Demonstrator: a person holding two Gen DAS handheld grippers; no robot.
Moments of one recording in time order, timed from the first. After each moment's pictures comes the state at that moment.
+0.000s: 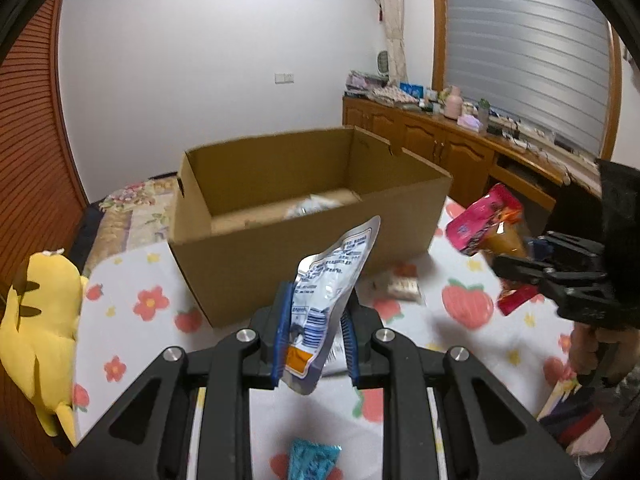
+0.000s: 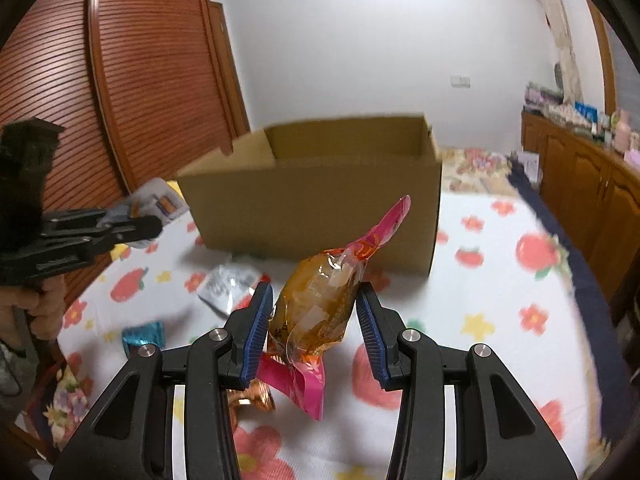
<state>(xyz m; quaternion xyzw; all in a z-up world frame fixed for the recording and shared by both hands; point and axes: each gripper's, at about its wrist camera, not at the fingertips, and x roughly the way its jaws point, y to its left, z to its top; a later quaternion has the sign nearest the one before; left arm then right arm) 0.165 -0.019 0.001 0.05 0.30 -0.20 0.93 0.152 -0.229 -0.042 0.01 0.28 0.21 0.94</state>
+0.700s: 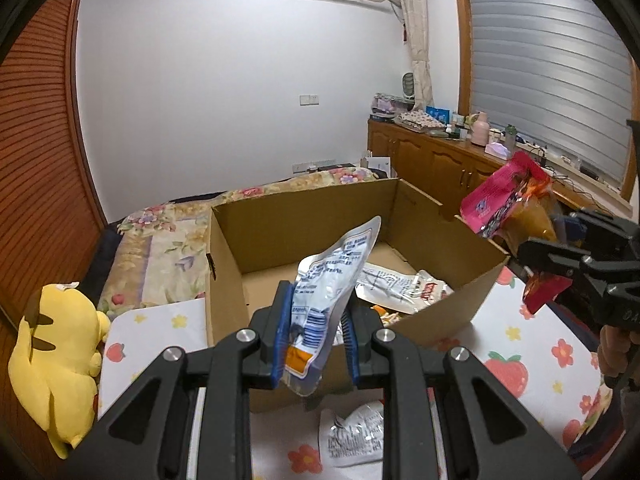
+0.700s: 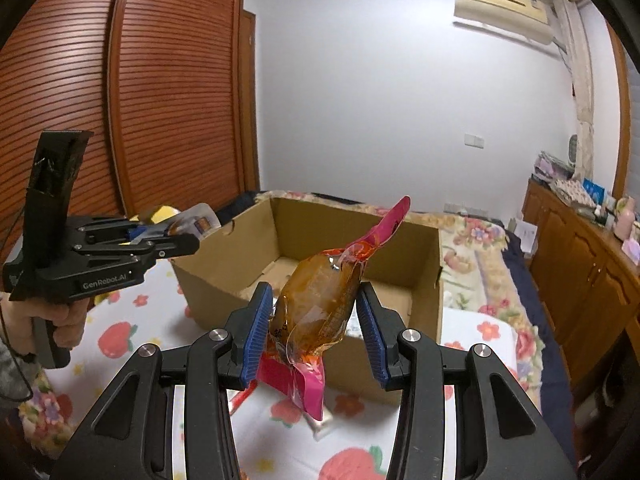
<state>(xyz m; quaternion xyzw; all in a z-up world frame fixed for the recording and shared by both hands) 0.243 -0.005 0.028 0.04 0.28 -0.16 0.95 0.216 -0.193 0.041 -0.07 0.23 0.22 0.95</state>
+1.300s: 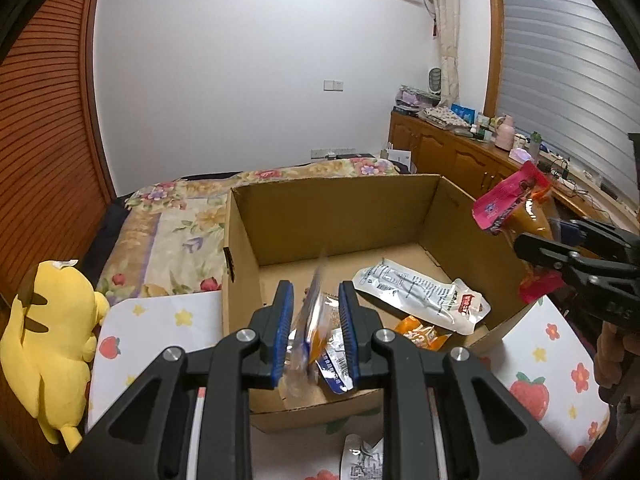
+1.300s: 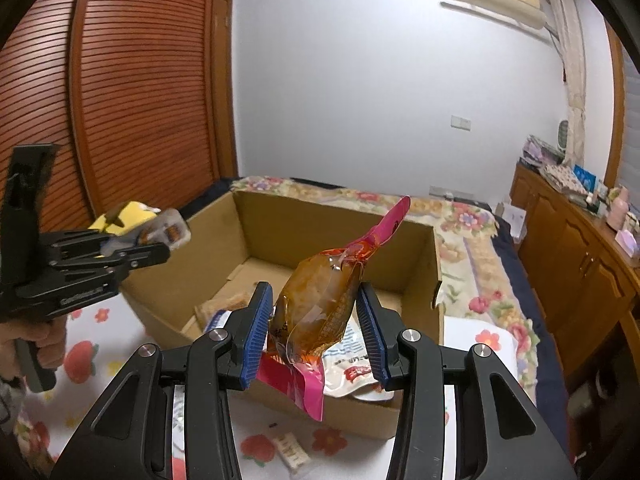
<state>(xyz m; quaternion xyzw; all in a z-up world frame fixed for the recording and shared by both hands) 0.284 0.005 0.010 0.01 0.31 -0.13 0.94 0.282 -0.180 0.027 -0.06 0.27 0.17 0.95</state>
